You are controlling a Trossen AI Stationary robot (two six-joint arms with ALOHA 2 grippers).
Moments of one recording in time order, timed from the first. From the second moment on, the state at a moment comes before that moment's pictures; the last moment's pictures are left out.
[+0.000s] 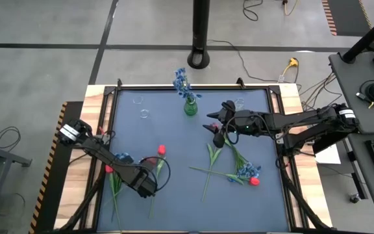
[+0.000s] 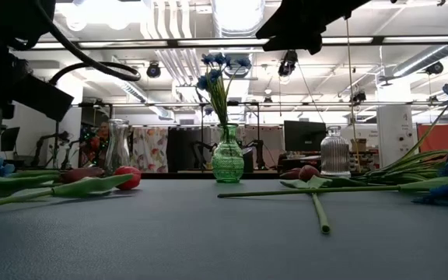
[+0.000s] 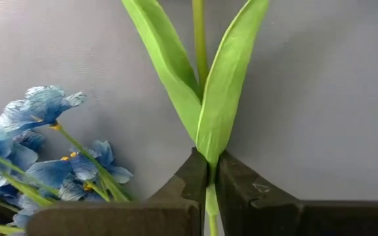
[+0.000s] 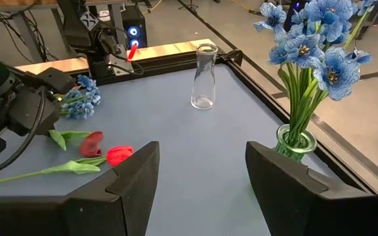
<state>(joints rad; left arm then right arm) -0.59 1.73 0.98 -1.00 -0.04 -1.26 0.02 1.25 0.91 -0.03 0.34 0.12</state>
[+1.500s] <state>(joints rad) -0.01 0.80 0.89 0.03 -0.63 0.31 0.02 1.23 0.91 -0.12 0.34 0.14</state>
